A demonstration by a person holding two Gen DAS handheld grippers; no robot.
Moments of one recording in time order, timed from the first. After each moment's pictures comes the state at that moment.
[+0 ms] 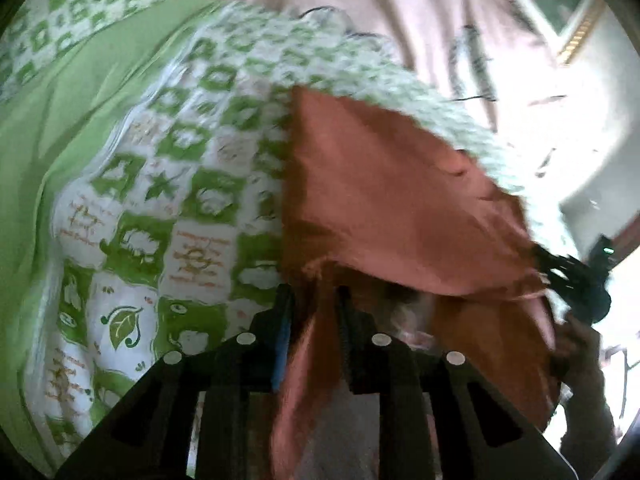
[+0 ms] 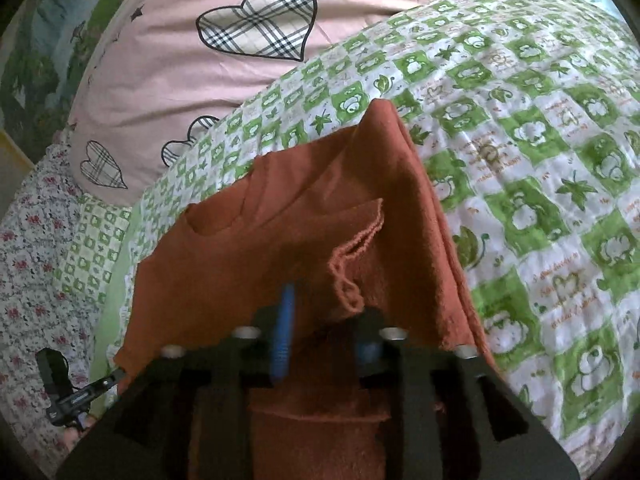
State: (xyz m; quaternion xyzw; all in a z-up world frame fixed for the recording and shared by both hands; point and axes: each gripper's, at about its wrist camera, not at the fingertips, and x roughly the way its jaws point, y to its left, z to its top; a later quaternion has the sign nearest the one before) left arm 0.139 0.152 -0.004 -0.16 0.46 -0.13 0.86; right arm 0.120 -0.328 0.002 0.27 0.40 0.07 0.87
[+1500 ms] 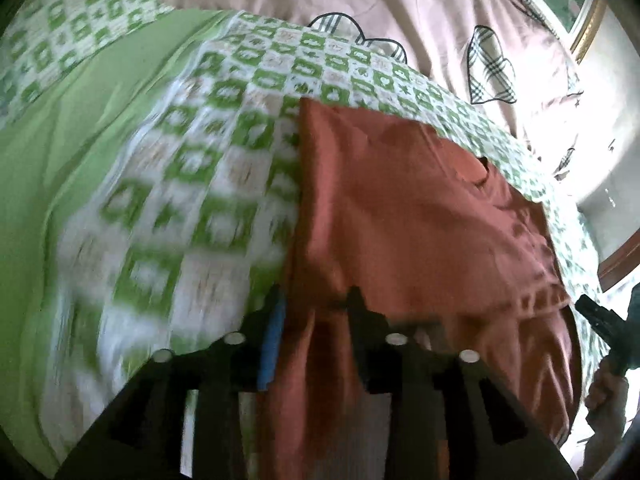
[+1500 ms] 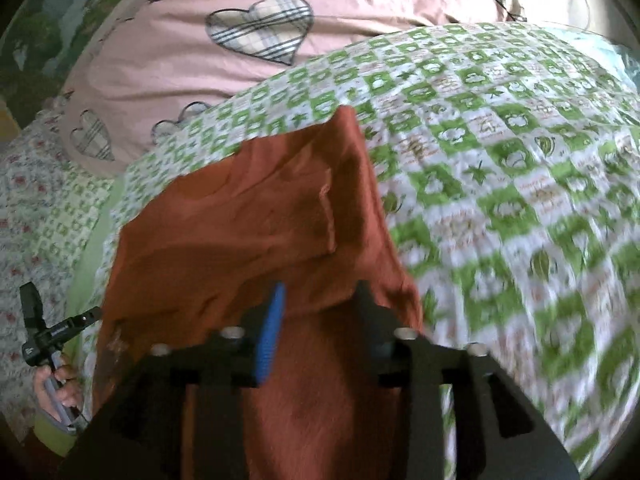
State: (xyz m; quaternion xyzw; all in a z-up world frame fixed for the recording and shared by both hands) left arm 0.148 0.147 -0.006 -0.14 0.47 -0.08 0.87; right arm 0.044 -0.327 0.035 0.19 0.42 0.04 0.89
